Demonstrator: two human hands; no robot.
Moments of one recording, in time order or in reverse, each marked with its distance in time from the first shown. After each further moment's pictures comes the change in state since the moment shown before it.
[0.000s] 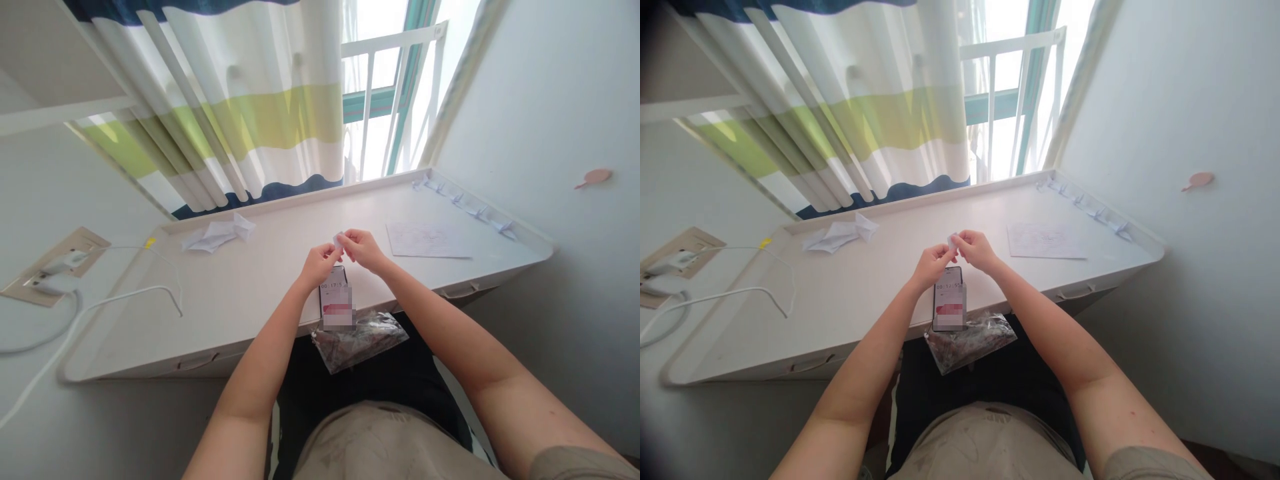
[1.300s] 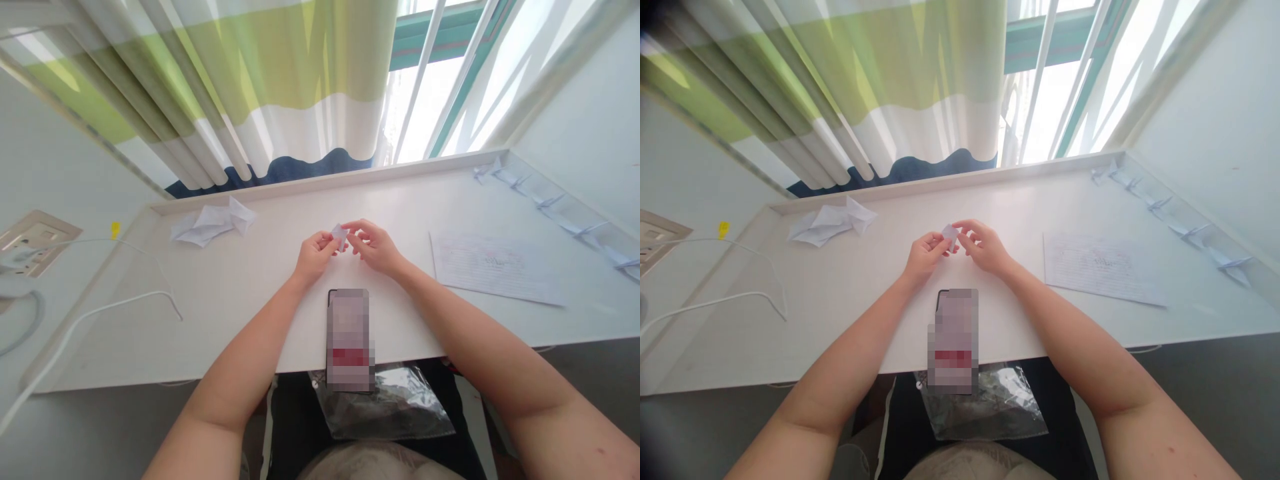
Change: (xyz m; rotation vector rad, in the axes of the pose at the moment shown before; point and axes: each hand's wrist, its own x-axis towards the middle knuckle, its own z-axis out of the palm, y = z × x) left_hand 0.068 -0.065 -0.026 -0.349 0.210 -0.134; right_hand 0.075 0.049 -0.006 -0.106 -0.167 -0.134
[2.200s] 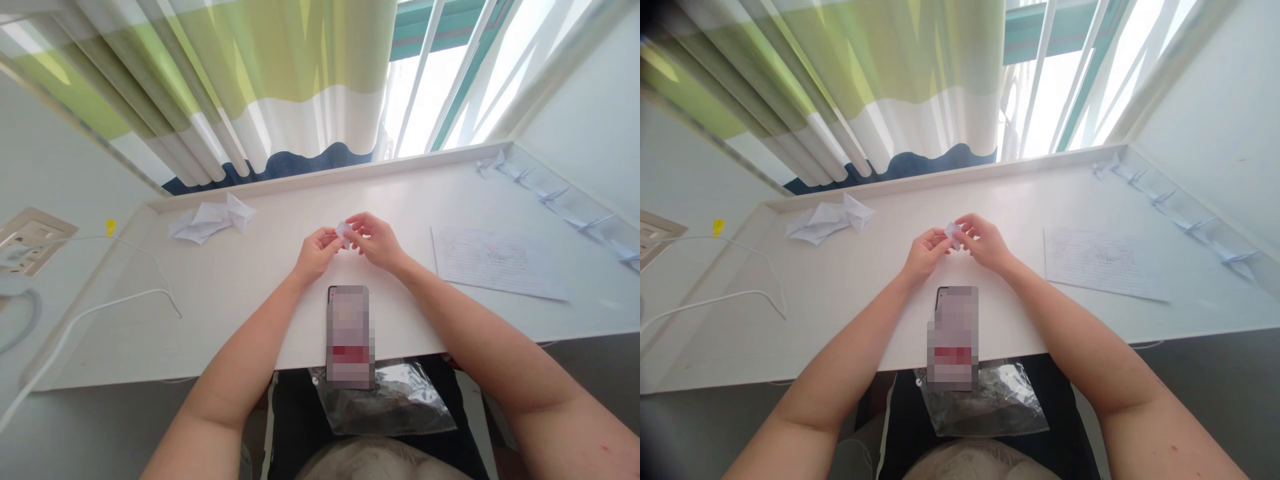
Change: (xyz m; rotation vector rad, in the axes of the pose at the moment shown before) left_hand -0.003 0.000 -0.001 0.001 -0.112 0.057; right_hand 0.002 0.001 0.002 0.037 0.056 0.058
